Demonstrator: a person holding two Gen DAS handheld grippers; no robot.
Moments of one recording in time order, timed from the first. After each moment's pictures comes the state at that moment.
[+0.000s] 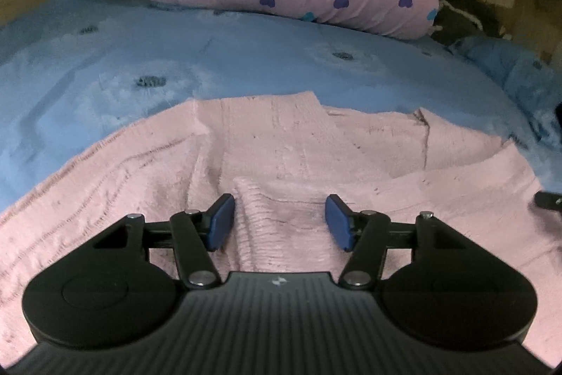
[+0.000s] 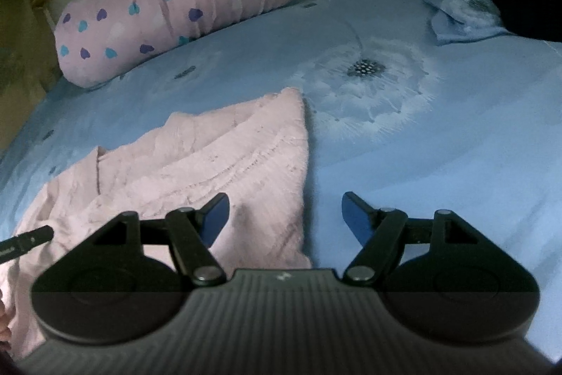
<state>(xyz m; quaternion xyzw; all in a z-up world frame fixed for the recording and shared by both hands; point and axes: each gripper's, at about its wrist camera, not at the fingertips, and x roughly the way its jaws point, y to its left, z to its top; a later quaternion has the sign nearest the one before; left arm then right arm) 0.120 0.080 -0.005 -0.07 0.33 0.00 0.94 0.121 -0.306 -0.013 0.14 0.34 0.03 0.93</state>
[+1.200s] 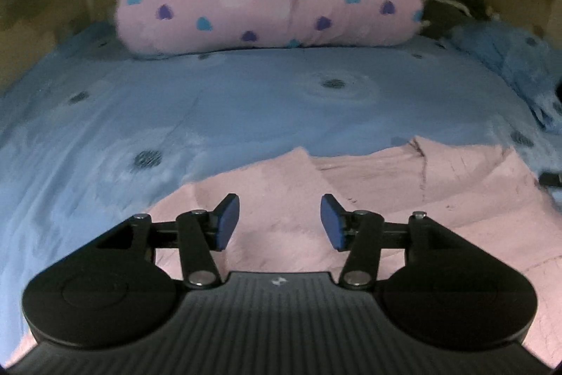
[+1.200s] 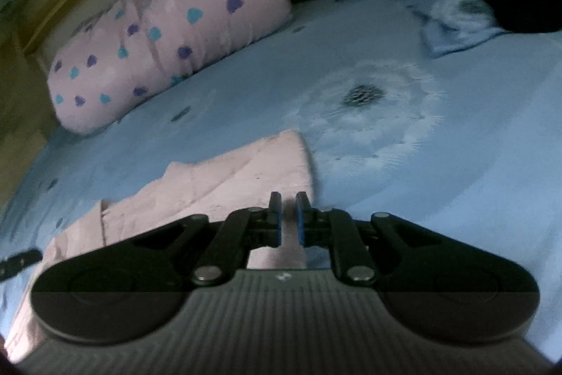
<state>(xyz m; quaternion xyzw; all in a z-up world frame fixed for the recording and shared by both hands) 0.152 0.053 0.047 0.04 0.31 -0.02 0.95 0.149 -0.316 -0.003 0.19 0.31 0.02 0.93</state>
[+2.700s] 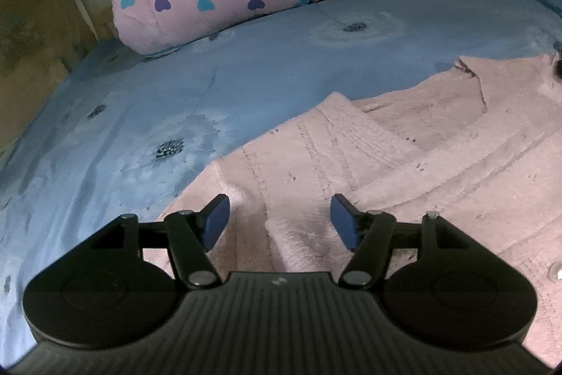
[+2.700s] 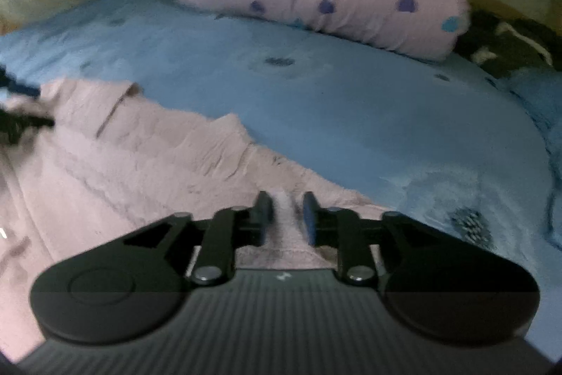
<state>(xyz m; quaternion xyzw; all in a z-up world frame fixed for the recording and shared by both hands) 0.171 0.060 0.004 0.15 0.35 0.03 0.92 0.208 -0.273 0.001 -0.08 0.30 0.19 0.93</state>
